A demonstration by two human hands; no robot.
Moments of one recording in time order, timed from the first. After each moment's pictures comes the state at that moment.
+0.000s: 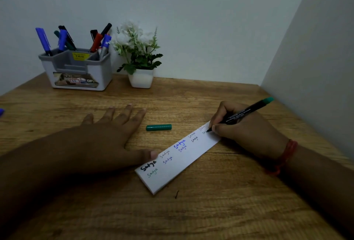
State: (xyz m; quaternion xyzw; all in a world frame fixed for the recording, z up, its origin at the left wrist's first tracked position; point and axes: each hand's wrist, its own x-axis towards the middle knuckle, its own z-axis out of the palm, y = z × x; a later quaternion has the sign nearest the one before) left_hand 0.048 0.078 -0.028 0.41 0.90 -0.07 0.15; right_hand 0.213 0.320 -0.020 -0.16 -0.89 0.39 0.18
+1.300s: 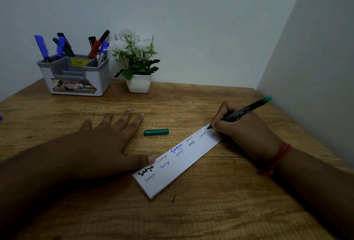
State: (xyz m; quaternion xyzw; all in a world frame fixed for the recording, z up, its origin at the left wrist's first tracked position) left_hand 0.047 0.078 -0.028 0.41 0.89 -0.07 0.17; right_hand 0.208 0.327 -0.024 -0.20 -0.86 0.42 0.22
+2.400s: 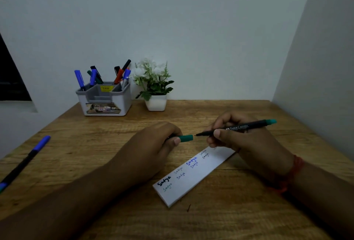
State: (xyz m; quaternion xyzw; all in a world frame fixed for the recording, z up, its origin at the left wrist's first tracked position) left_hand 0.073 0.104 -0.025 0.52 0.80 0.28 -0.07; right_hand 0.214 0.303 -0.012 -0.04 -0.73 0.65 0.22
